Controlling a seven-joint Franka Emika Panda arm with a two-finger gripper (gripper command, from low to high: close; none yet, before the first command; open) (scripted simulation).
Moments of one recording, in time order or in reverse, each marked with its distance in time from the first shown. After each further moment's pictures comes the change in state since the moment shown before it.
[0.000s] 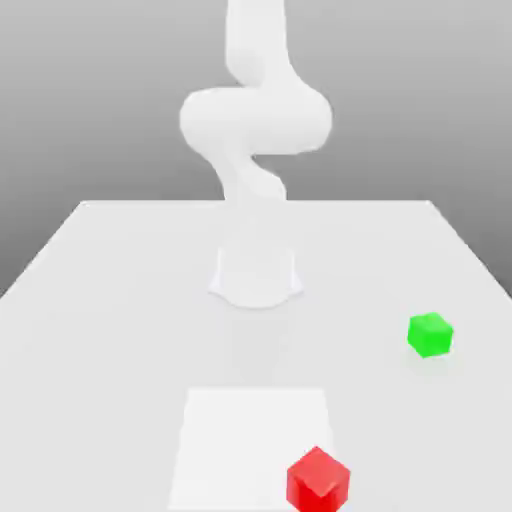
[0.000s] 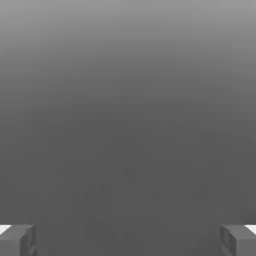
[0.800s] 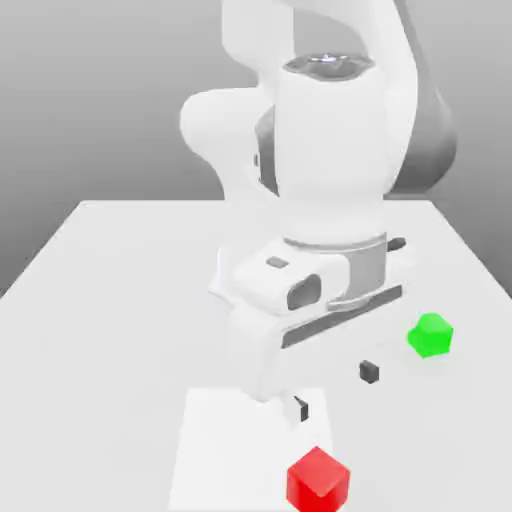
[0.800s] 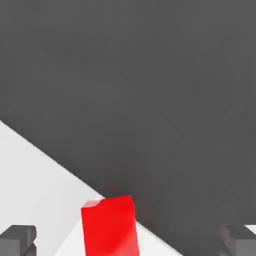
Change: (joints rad) arm 0.194 0.870 -0.066 -0.103 0.067 0.302 -0.570
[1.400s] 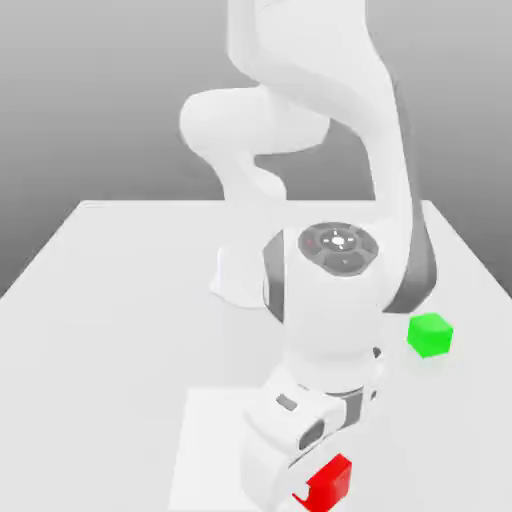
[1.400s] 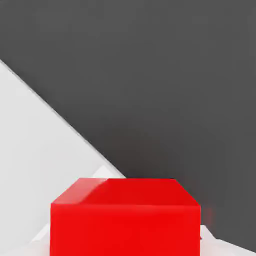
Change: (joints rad) arm -0.002 0.121 0.009 -0.004 -0.029 0.065 -0.030
